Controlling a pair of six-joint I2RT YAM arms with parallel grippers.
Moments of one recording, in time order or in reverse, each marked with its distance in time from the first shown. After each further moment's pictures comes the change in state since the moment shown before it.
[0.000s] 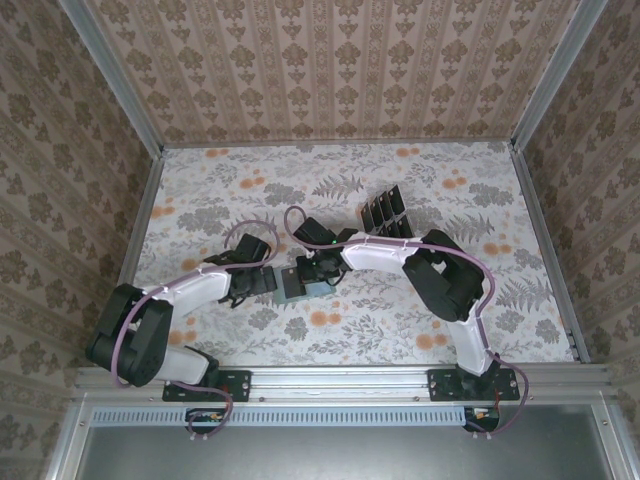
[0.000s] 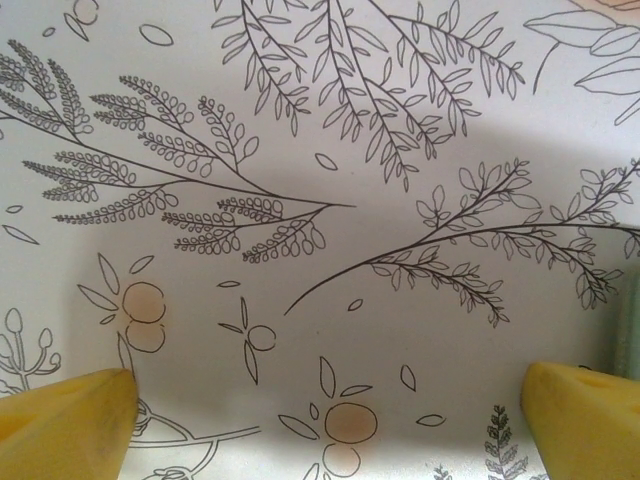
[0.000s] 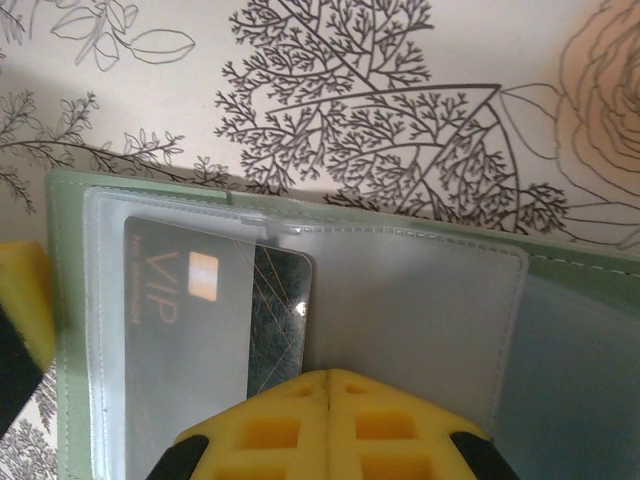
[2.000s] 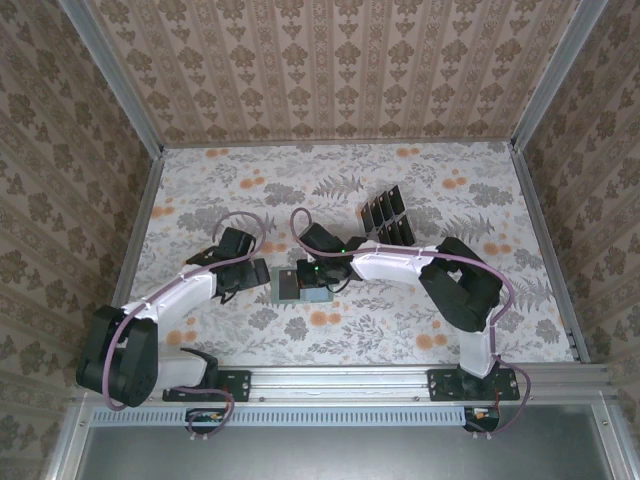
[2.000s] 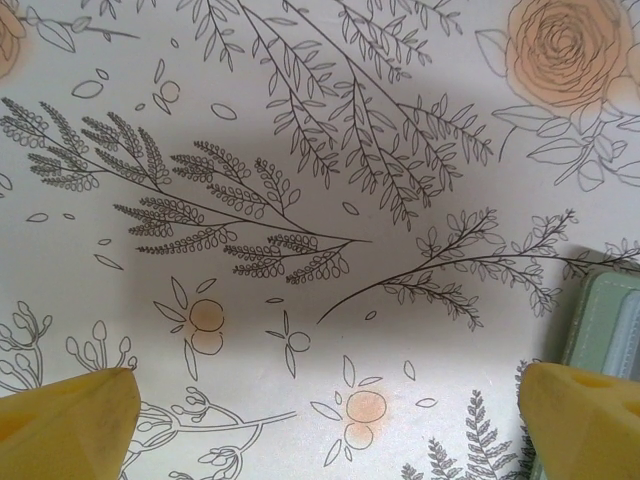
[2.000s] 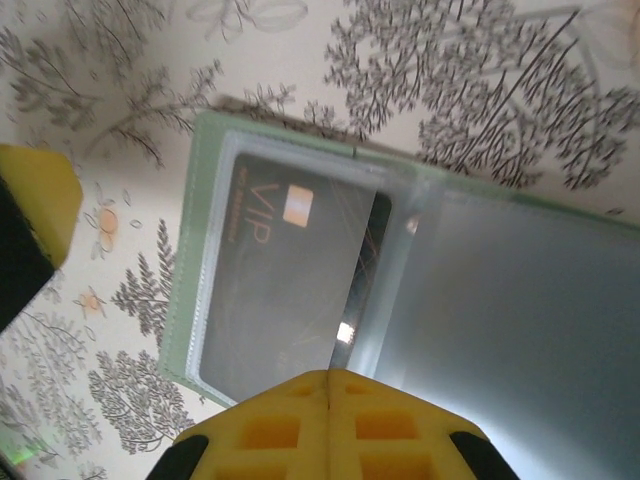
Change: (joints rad) left arm 0.099 -0.114 0.020 -0.055 0.066 0.069; right arm 0.034 -0.122 -0.134 0.117 -0.041 0.103
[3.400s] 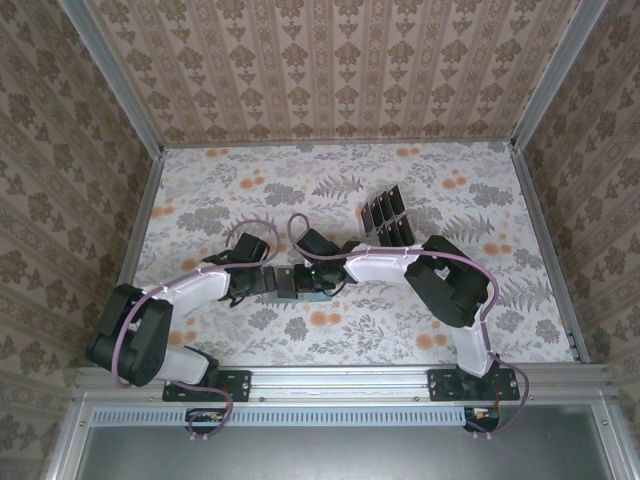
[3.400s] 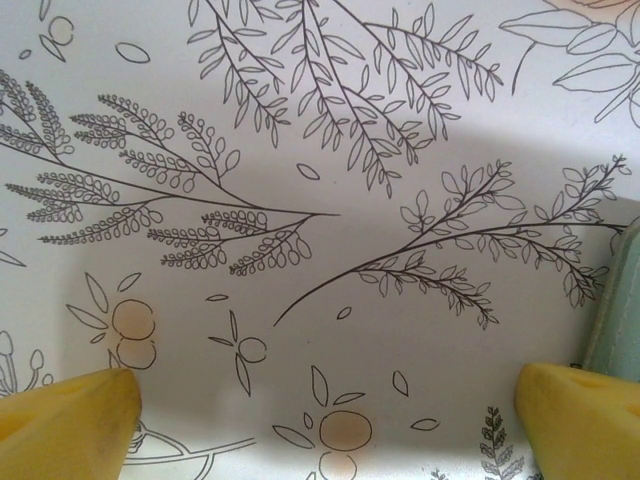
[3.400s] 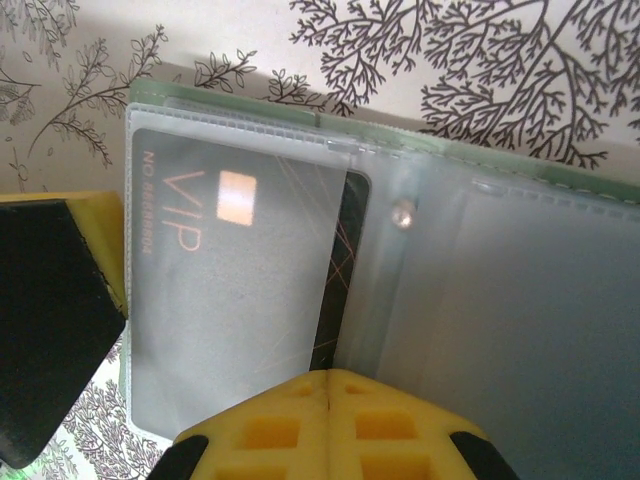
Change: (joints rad) left arm -0.085 0.111 -0.021 0.066 -0.043 -0.016; right arm 0.002 0.068 0.004 0.051 -0.025 0.047
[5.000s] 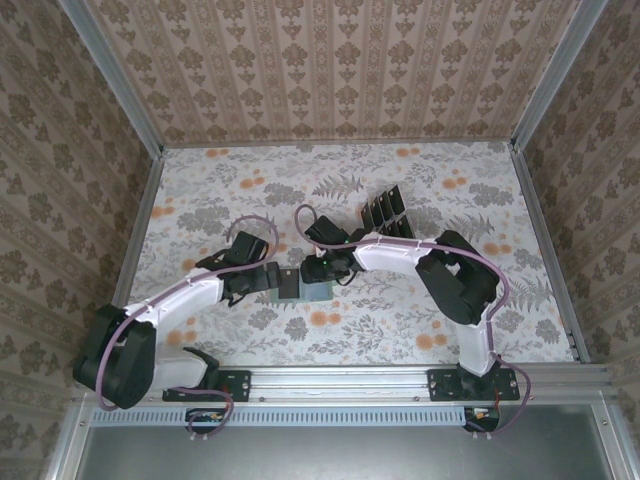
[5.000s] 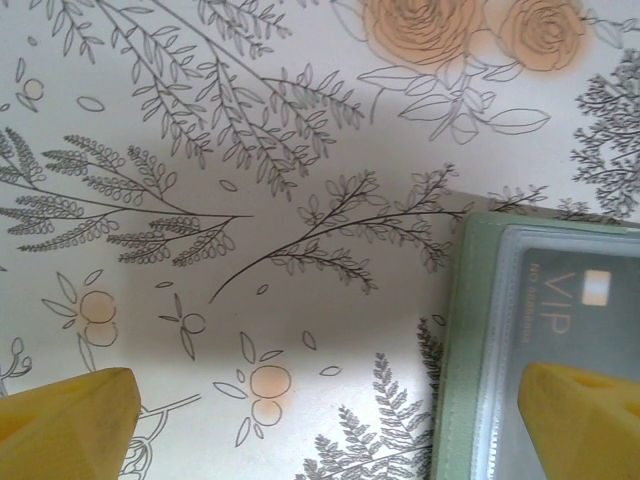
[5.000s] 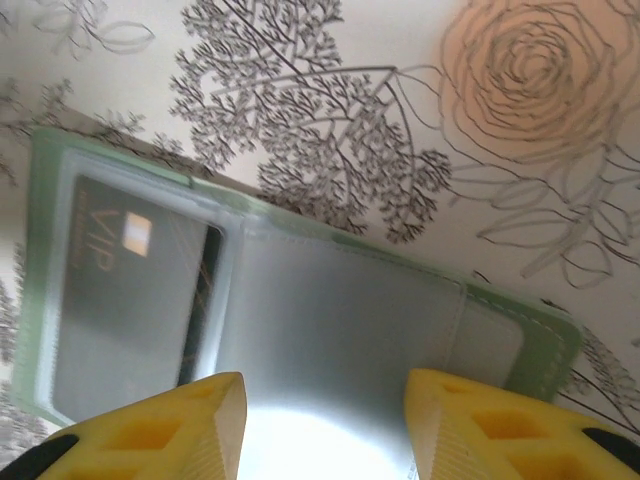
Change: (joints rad) left arm -0.039 -0.128 0.016 -0.025 0.046 0.009; right arm -0.080 -0.028 0.023 -0.116 0.038 -0.182
